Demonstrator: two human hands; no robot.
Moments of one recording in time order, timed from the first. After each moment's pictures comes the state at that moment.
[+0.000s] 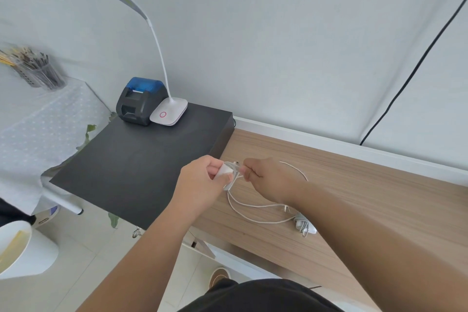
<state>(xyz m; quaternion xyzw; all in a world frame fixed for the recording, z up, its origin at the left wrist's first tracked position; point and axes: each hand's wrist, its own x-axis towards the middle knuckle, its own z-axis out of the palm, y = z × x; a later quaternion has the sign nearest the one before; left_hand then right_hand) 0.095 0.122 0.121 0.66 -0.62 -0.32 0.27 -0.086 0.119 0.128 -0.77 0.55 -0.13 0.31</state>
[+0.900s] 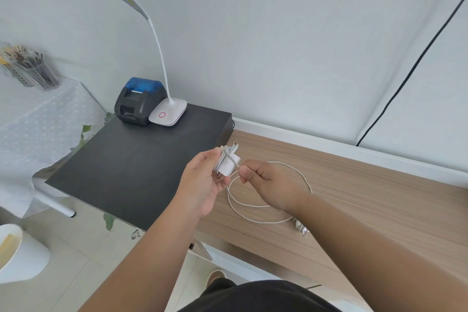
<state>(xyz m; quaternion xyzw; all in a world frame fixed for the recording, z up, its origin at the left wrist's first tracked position) 0.083 0.123 0.132 0.49 -0.25 -0.66 0.51 -0.078 0.129 0.110 -0.71 0.50 -0.29 0.40</state>
